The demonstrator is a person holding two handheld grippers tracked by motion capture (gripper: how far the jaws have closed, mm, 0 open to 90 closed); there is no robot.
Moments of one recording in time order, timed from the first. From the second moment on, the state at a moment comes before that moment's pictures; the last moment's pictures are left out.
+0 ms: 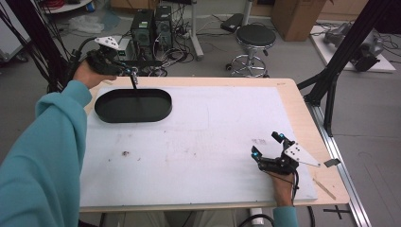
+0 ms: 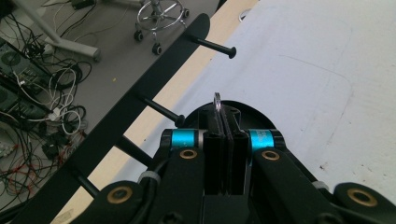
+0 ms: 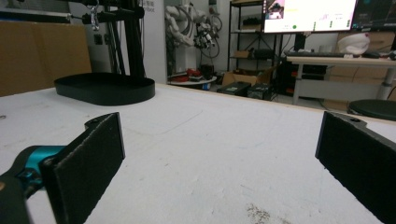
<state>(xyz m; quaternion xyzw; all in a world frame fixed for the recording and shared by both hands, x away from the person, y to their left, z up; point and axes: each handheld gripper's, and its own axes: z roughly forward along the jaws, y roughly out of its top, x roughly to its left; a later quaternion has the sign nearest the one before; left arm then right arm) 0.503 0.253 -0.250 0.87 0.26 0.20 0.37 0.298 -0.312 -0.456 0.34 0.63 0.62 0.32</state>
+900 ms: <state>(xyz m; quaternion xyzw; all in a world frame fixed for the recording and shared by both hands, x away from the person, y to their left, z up) 0.515 0.256 -0.259 0.87 0.28 0.20 0.35 0.294 -0.310 -0.458 0.33 0.63 0.62 0.32</state>
